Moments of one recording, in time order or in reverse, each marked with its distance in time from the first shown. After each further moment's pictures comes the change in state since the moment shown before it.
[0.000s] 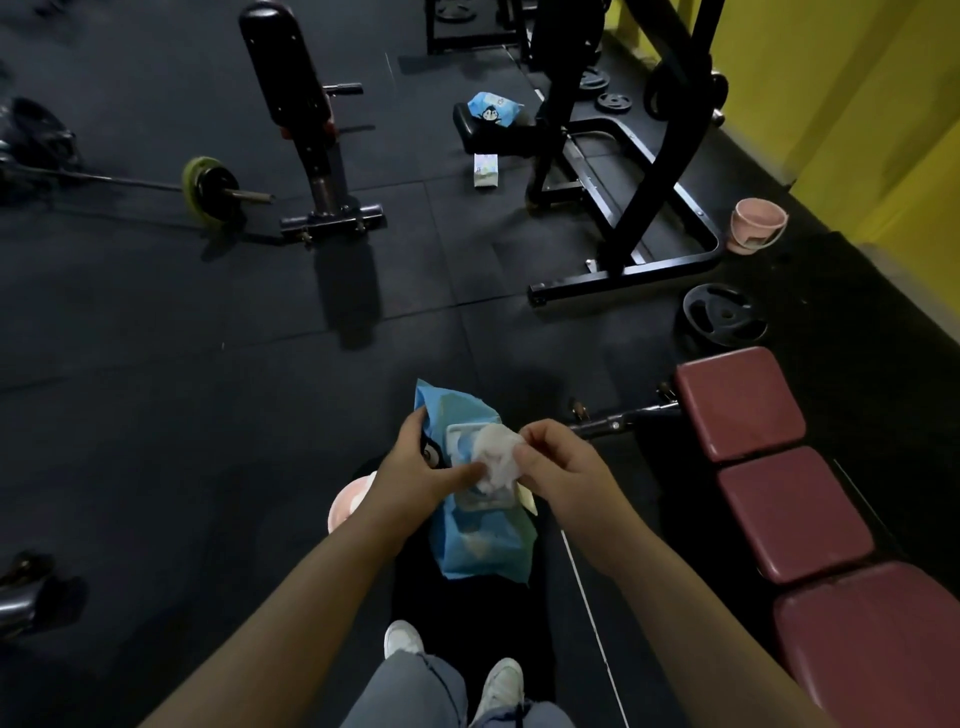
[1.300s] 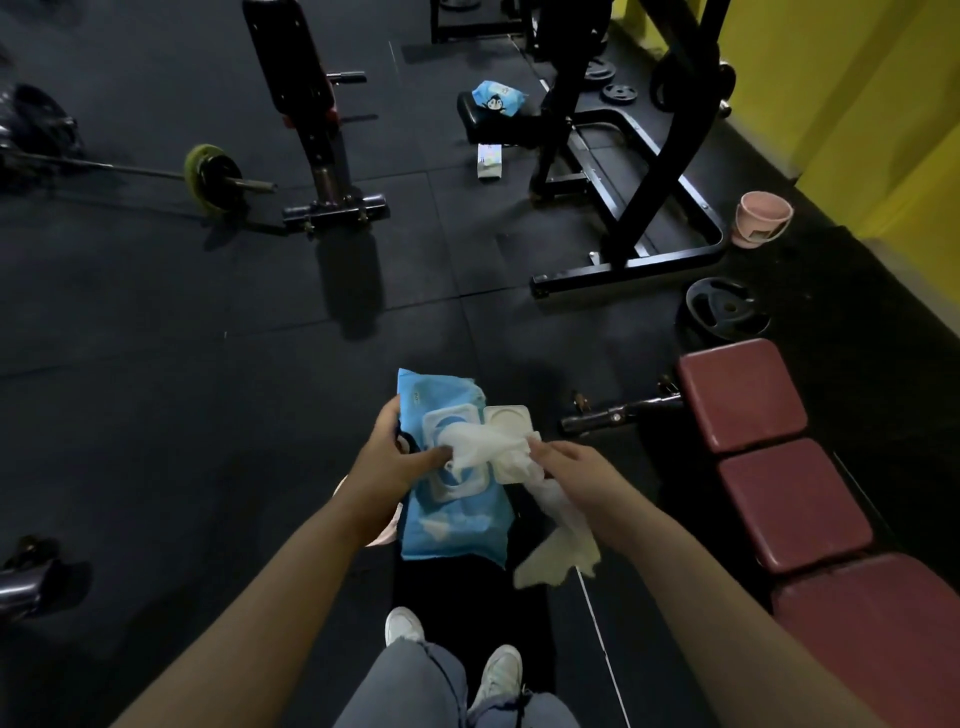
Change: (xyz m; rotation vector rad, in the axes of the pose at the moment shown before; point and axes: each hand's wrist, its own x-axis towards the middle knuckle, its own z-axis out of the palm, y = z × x) left_hand 0.004 -0.021 -0.023 -0.268 -0.042 0.007; right_hand 0.018 0.034 -0.017 -0.162 0.023 0.392
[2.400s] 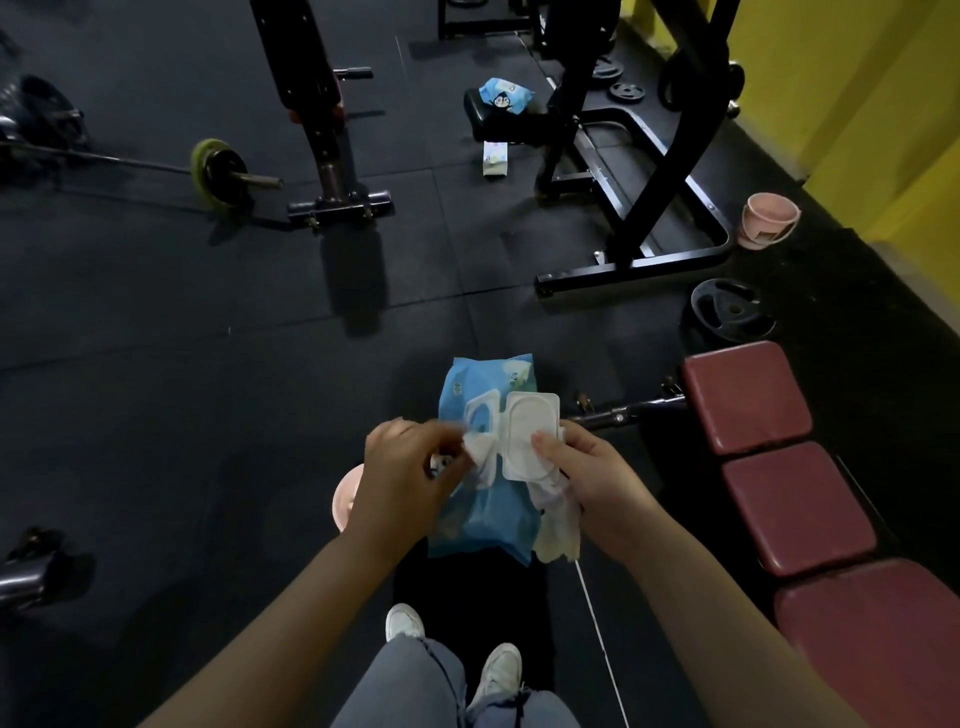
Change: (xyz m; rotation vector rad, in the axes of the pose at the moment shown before) left_hand -0.029 0.008 0.019 0.937 0.187 0.728; right_hand -0.026 -0.017 0.004 0.534 -0.185 -0.071
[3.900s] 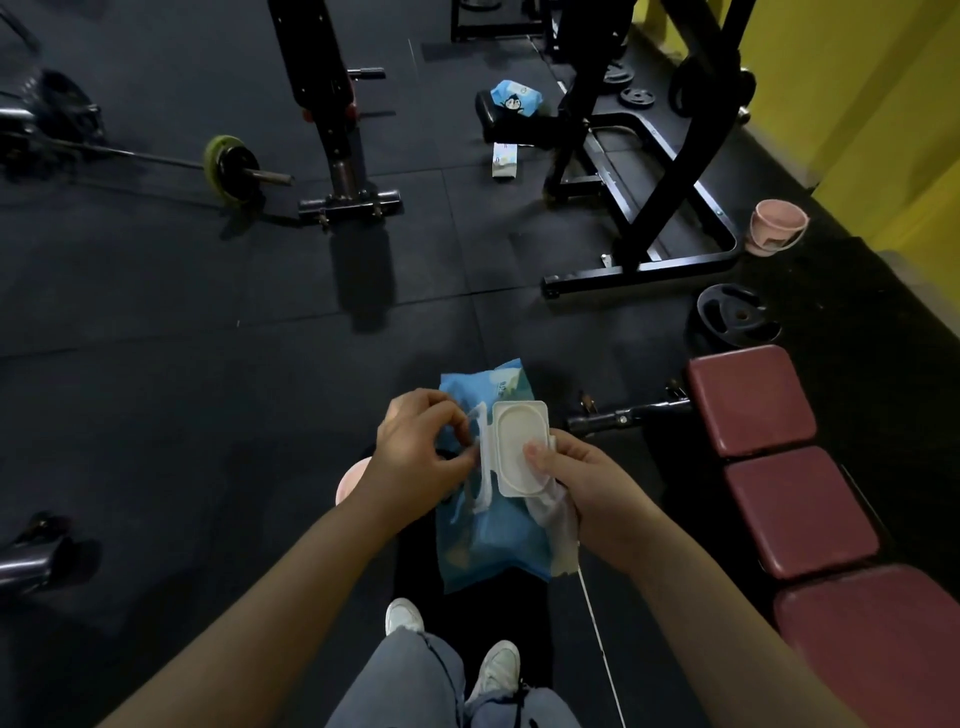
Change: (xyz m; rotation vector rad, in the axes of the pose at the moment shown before) left_hand 0.008 0.009 -0.012 -0.088 -0.158 -0.219; right_hand -0.014 0.008 0.007 0.041 -0.127 0.078
